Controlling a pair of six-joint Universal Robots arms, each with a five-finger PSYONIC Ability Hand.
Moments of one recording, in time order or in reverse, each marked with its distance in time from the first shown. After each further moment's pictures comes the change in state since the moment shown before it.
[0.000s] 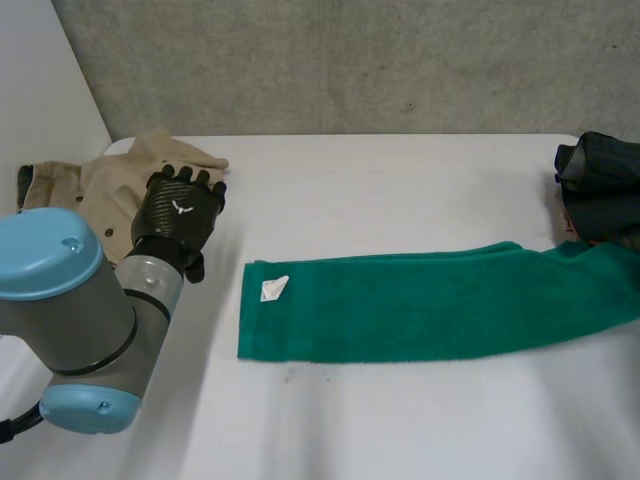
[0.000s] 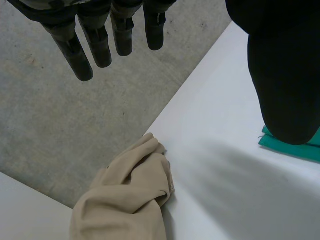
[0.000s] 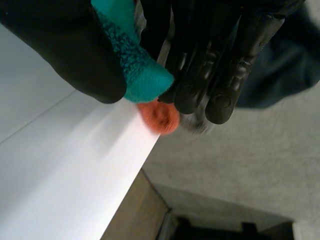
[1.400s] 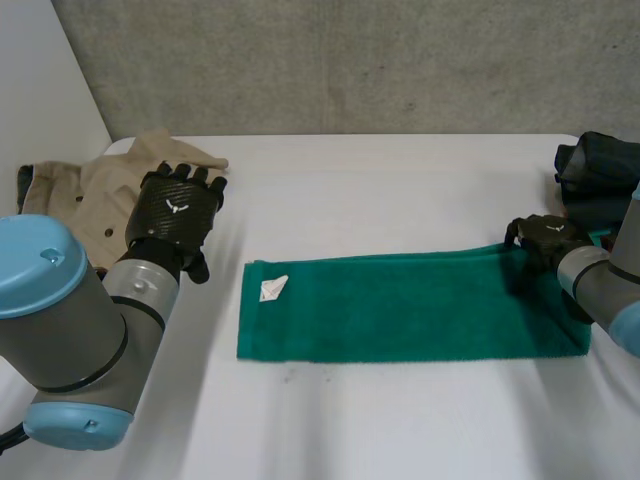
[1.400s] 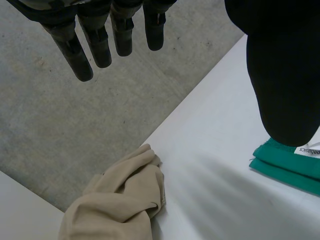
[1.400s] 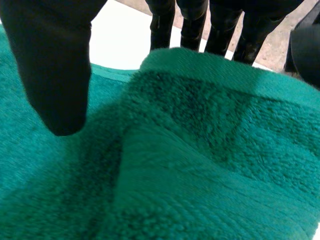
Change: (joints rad) left arm -0.012 0.063 -0.047 0.007 0.001 -0.098; right arm 0.321 0.285 -0.320 0.148 -0.042 0.841; left_hand 0.000 0.000 0.000 0.000 0.000; right_hand -0.330 -0.654 -0.658 -0.666 -0.664
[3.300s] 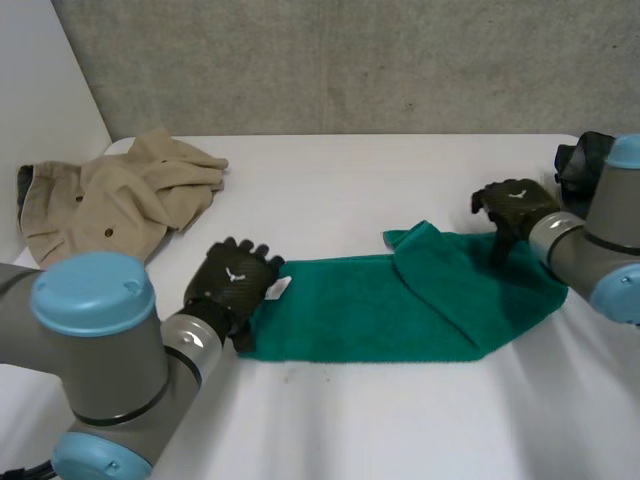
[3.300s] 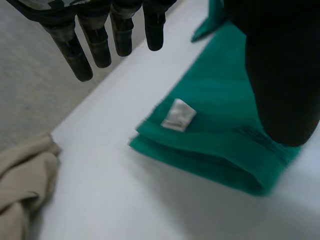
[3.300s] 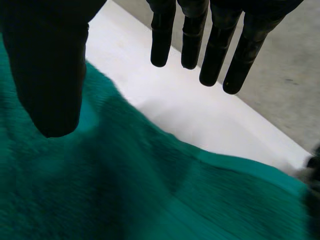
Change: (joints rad) left arm -0.096 -0.133 0.005 -0.138 0.092 -0.038; right arm 0.087 0.056 -0.227 0.099 -0.081 -0.188; left_hand 0.002 0.000 0.000 0.000 0.000; right_hand -0.071 -0.091 -0.083 -0.079 -0.070
